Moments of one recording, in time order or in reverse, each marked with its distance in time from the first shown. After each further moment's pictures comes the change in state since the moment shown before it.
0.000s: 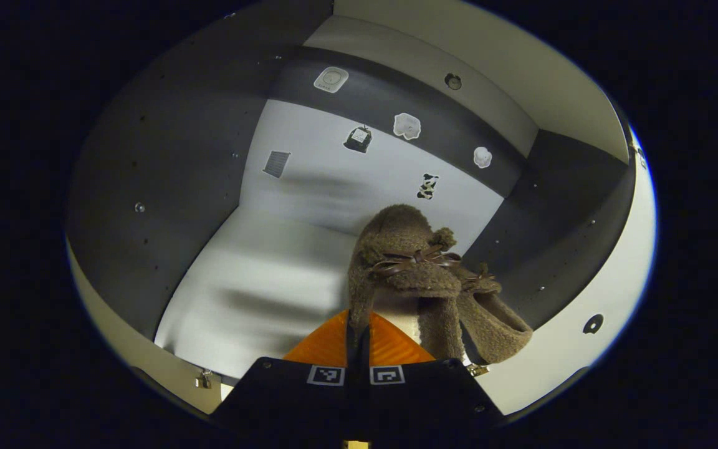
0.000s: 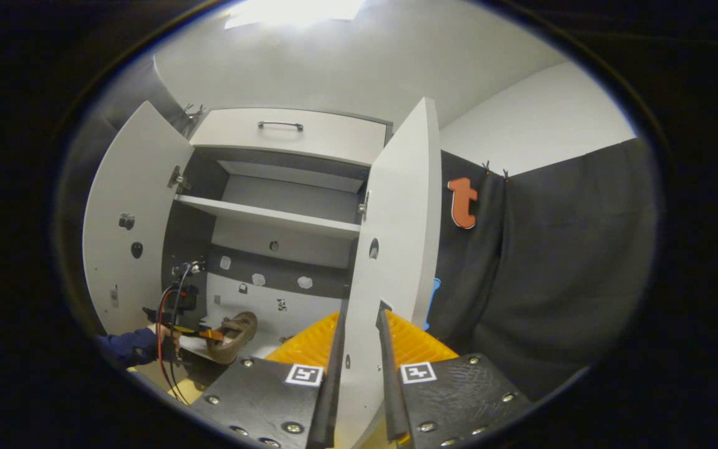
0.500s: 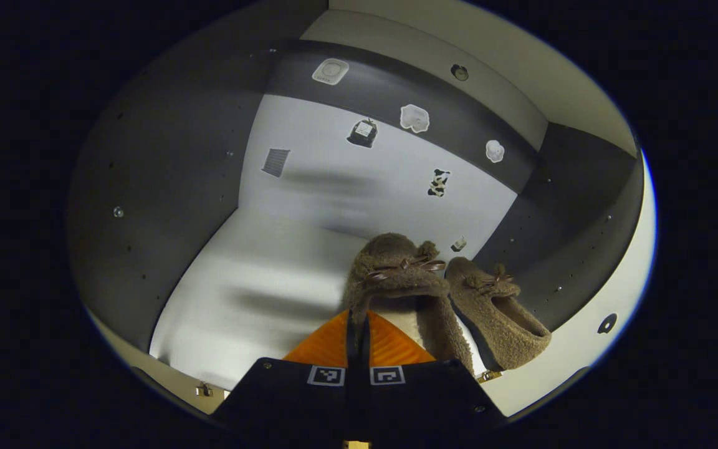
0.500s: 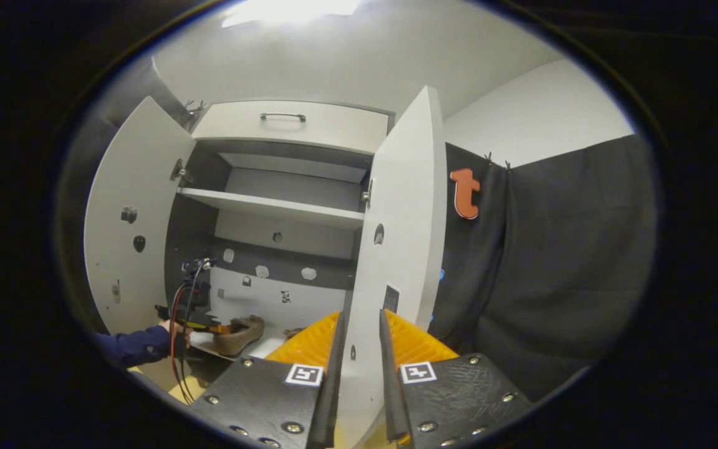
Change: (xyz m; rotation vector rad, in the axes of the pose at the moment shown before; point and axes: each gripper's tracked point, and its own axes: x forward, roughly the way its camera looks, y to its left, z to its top) left arm 0.021 -0.002 -0.002 0.023 0.009 0.012; right arm -0.002 0.001 -0.016 0.015 0.034 0.008
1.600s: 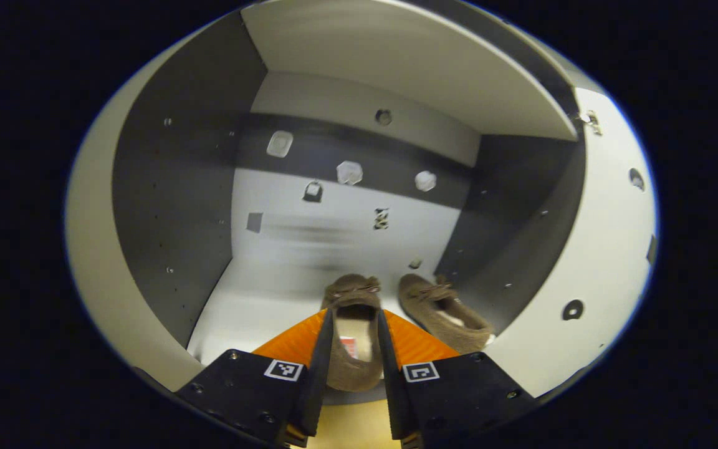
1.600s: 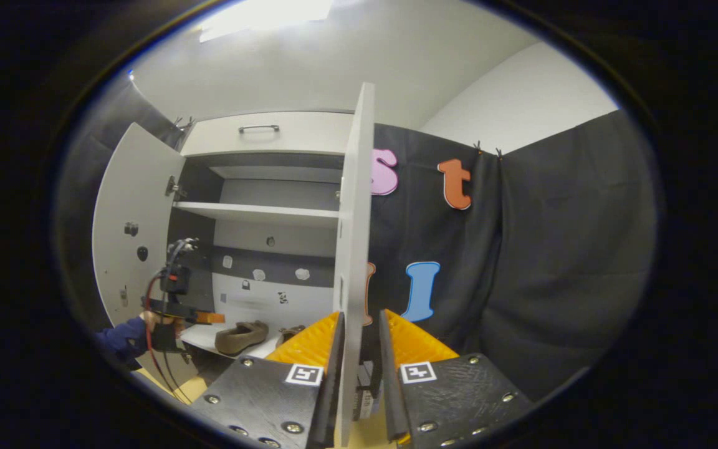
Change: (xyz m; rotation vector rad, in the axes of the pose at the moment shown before) left arm -0.111 -0.072 0.036 0.154 -0.197 -0.100; right arm -0.009 -0.071 -0.007 0.085 -0.005 0.035
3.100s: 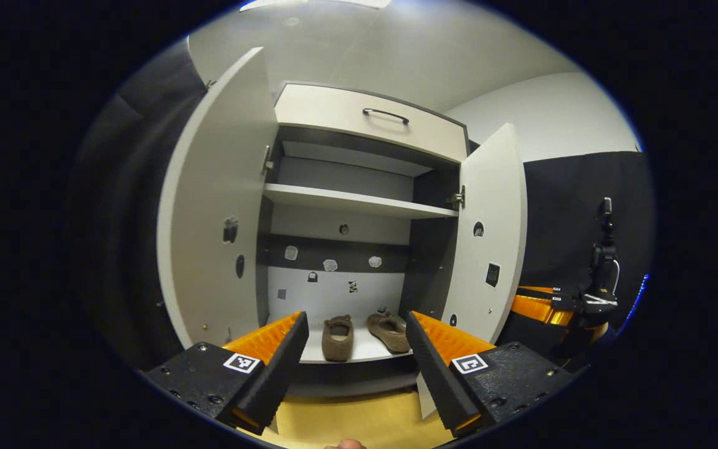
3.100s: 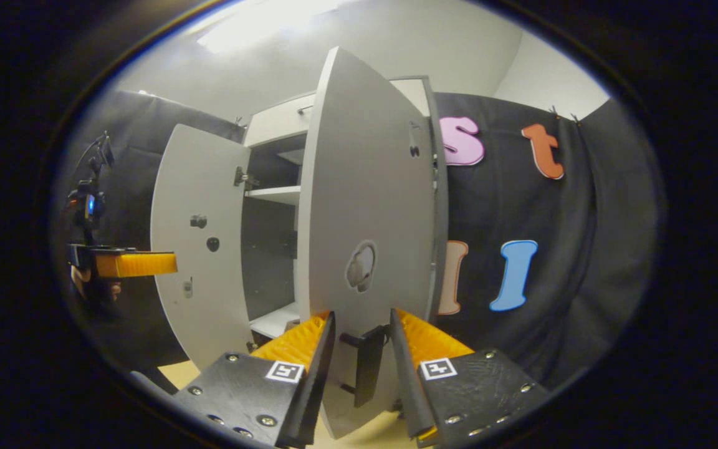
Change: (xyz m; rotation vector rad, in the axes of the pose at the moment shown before) left arm -0.287 -0.070 0.060 0.152 -0.326 0.049; right arm 0.043 0.106 -0.038 0.045 0.115 0.476
